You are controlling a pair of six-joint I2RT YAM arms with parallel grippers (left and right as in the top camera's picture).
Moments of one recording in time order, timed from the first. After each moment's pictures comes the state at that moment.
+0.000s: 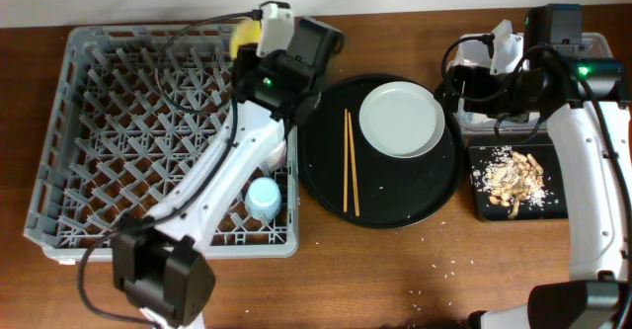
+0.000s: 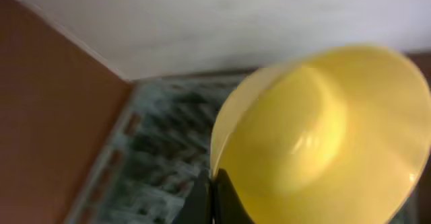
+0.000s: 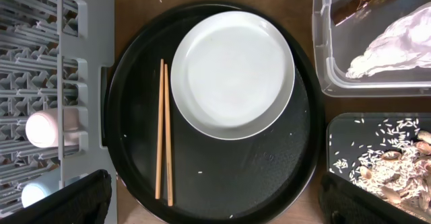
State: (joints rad) left arm -0.54 1.89 1.77 -0.71 -1.00 -0.17; right arm -0.08 1.62 1.68 -1.17 -0.31 0.11
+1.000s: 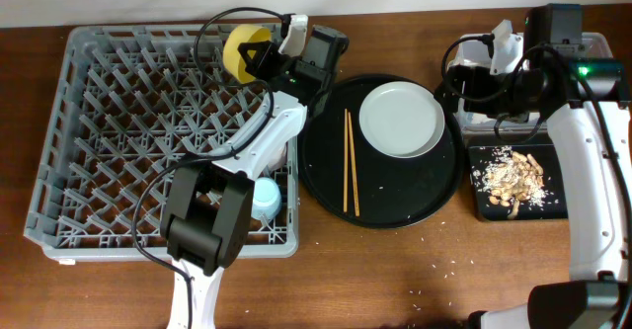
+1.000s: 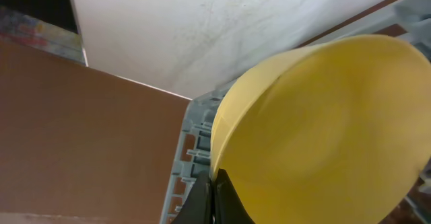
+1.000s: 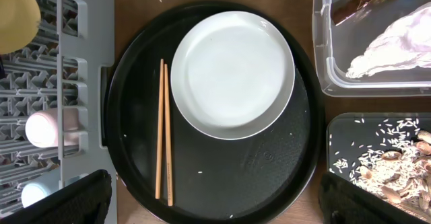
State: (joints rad) left arm -0.51 2.20 1.77 -0.29 -1.25 0.40; right arm -0.08 1.62 1.68 -1.17 -0.31 0.11
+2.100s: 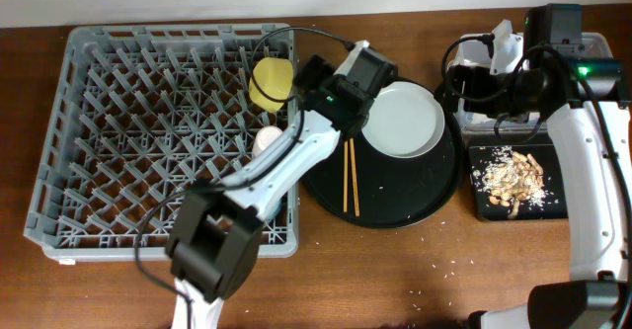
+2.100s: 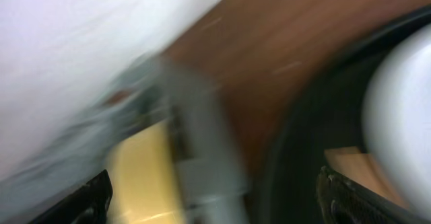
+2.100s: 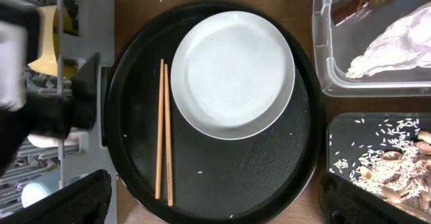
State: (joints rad) left arm -0.68 2.10 1.77 -0.51 -0.61 0.15; right arm -0.08 1.62 1.68 -1.17 -0.31 0.11
